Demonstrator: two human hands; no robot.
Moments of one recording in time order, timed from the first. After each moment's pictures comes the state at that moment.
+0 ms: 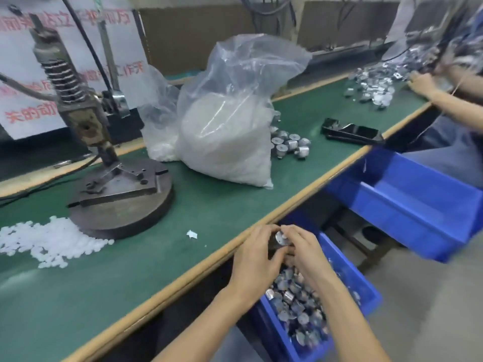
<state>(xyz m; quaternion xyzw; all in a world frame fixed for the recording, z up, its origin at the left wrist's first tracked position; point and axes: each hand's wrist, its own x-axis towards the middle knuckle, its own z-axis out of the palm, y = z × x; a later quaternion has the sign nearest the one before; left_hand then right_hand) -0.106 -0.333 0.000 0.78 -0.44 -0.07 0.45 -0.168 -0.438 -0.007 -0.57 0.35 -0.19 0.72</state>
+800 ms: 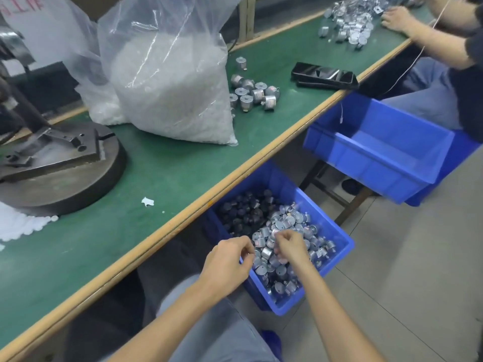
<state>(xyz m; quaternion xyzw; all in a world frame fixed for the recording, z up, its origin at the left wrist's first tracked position) -0.139 -0.314 -0.054 0.82 -0.45 -0.23 0.27 -0.232 -0.467 -0.151 -0.63 0.55 -0.08 0.54</state>
